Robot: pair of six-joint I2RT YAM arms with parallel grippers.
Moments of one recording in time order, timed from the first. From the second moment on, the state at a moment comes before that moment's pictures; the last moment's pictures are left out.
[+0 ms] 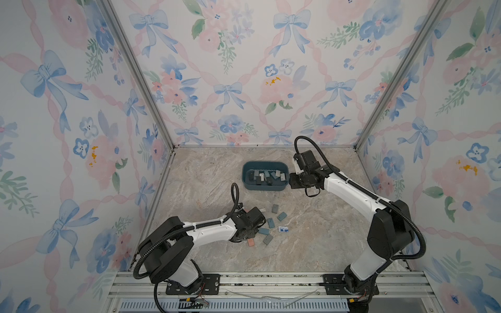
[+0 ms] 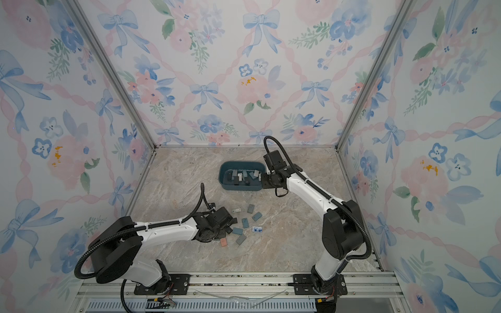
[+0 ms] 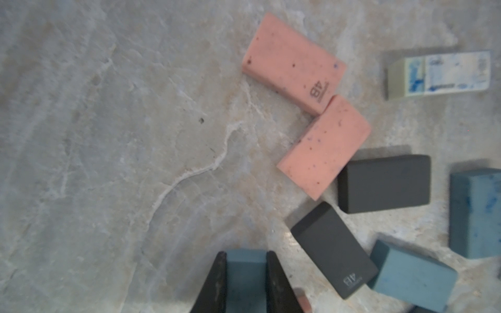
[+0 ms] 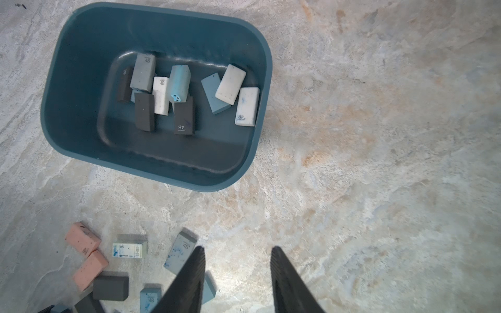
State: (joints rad) left arm -0.90 1.49 0.73 -0.56 -0.28 -1.01; right arm 0.48 1.69 1.39 -0.69 0.06 0.30
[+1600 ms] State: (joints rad) left arm -0.59 1.59 1.27 -0.61 -0.32 -0.67; right arm 0.45 1.59 1.31 -0.69 0.06 0.31
